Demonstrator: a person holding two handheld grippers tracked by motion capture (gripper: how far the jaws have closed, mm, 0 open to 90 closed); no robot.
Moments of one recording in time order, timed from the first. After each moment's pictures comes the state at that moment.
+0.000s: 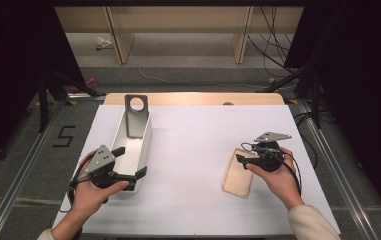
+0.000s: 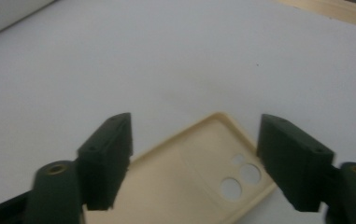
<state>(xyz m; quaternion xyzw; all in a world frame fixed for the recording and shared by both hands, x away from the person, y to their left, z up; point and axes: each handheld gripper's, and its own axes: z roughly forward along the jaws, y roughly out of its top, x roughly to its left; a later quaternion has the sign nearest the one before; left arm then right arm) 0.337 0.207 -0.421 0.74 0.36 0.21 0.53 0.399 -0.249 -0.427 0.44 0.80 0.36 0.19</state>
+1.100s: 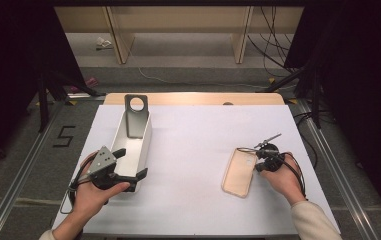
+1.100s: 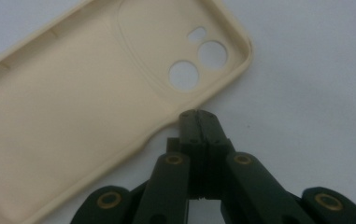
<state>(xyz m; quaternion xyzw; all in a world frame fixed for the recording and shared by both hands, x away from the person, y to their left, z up) 0.335 0.204 -0.423 0.74 0.36 0.21 0.52 0.416 -0.266 -0.456 0.49 0.85 0.15 0.12</state>
